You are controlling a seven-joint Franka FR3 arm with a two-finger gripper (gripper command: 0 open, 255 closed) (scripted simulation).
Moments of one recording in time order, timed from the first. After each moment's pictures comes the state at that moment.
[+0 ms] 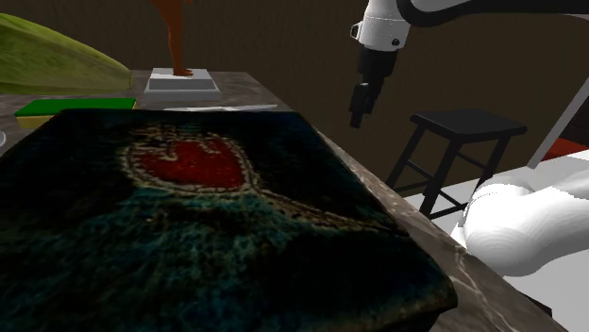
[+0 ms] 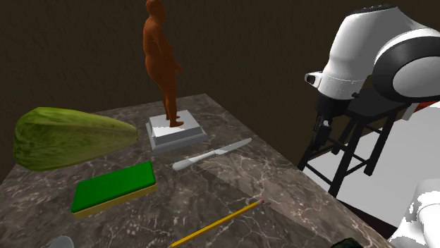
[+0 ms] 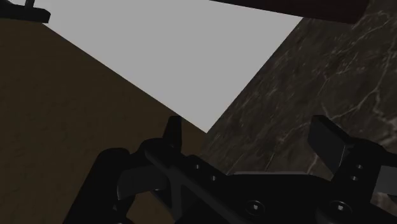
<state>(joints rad) 0.02 -0.76 0.06 -2.36 -0.08 1.65 -0.11</state>
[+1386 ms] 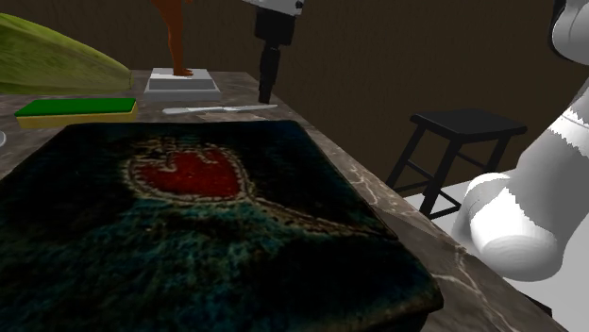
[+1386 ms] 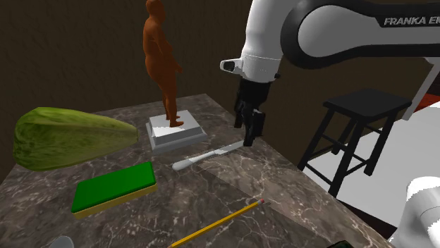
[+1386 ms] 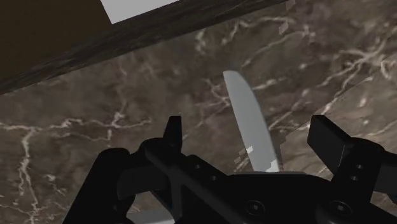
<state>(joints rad) 0.24 -0.20 0.07 -1.81 0.09 1.73 -0.56</state>
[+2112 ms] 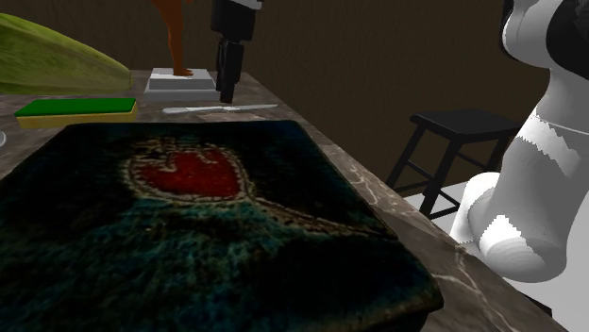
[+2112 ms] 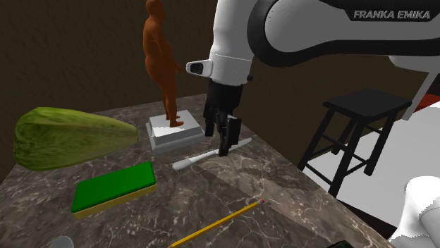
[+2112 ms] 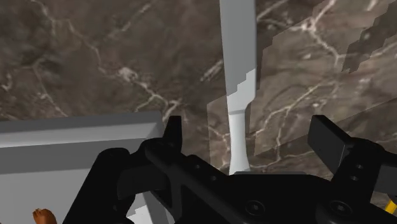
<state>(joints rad) 0.29 -0.02 0.11 -1.61 0.15 1.72 -0.69</state>
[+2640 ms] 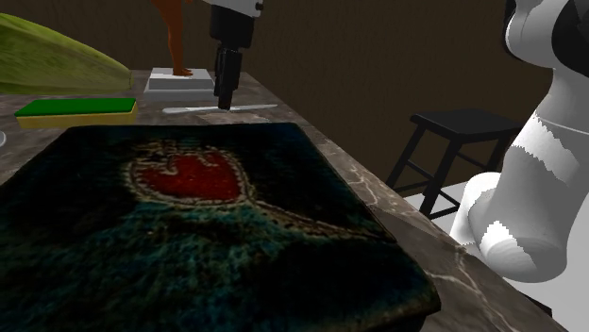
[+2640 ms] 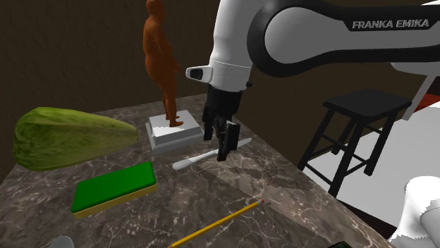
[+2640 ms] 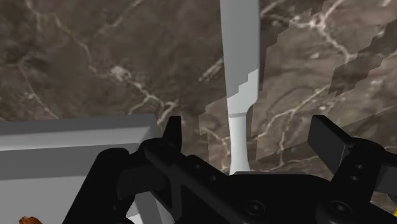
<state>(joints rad) 0.30 -0.03 0.11 -1.66 0.15 1.77 -0.69</state>
